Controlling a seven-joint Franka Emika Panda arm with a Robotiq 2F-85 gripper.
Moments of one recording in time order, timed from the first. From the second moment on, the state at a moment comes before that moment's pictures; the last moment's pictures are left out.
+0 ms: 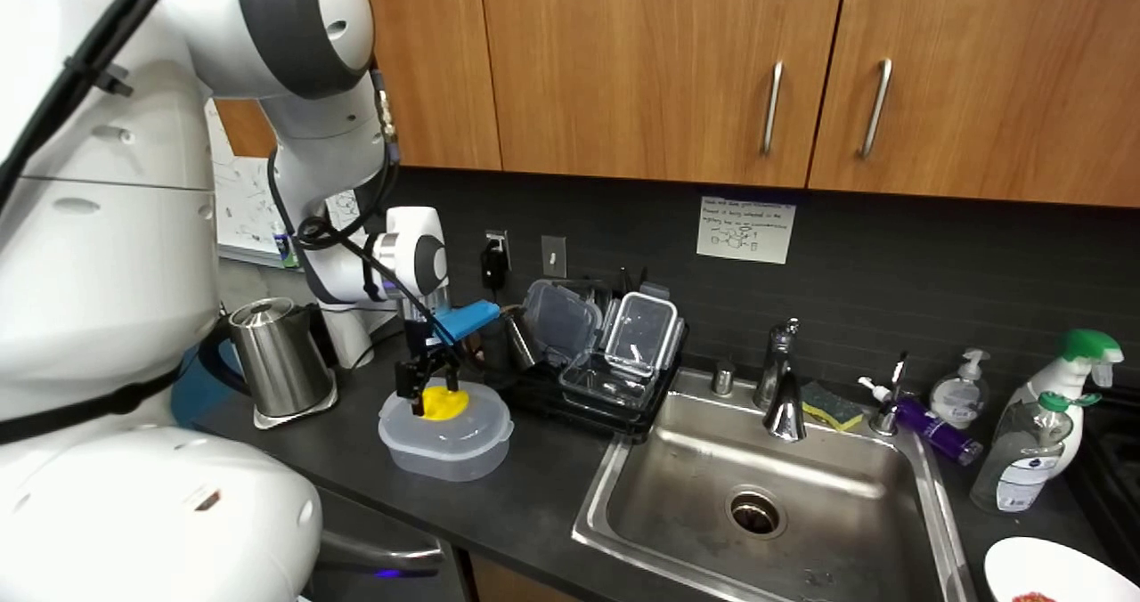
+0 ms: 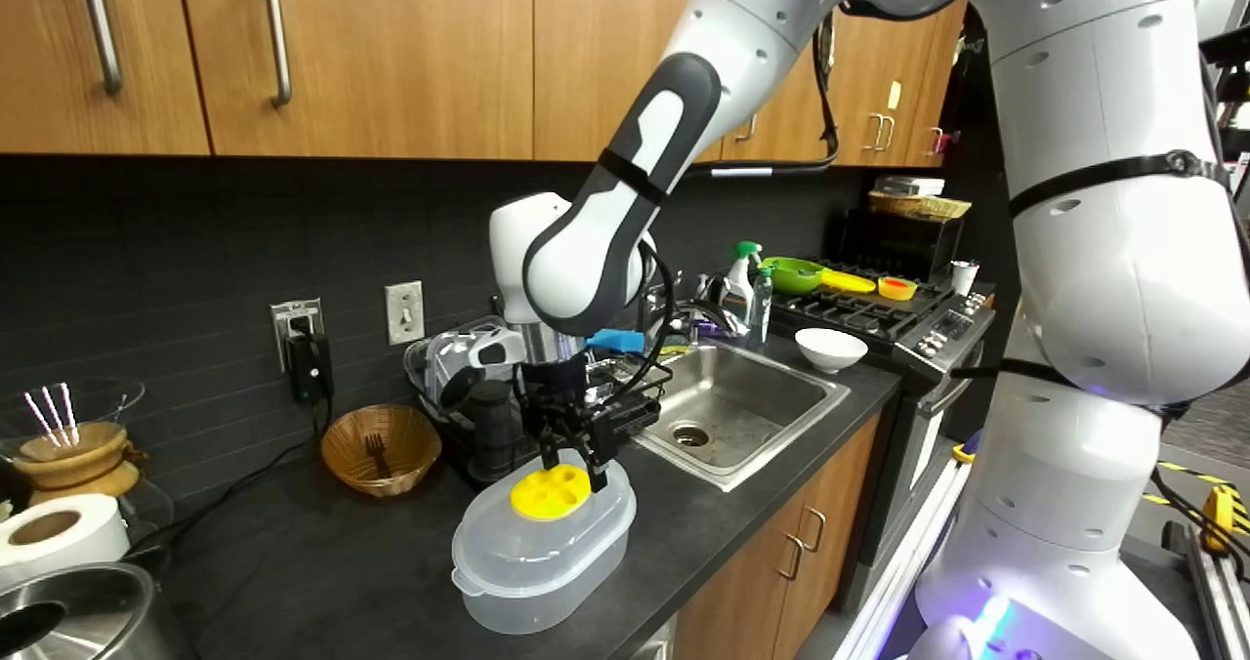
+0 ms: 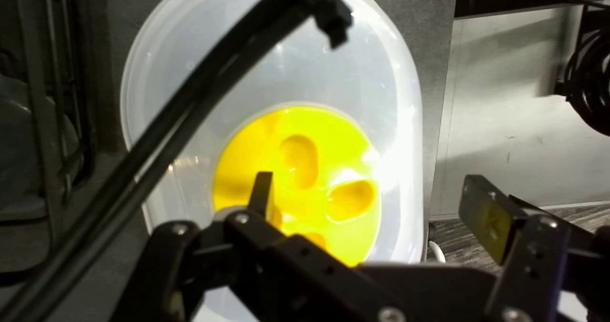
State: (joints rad) arm 0.08 0.35 0.24 -2.32 -0.15 2.45 -1.11
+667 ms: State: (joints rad) arm 0.08 0.38 0.24 -2.28 -0.15 2.40 -1.11
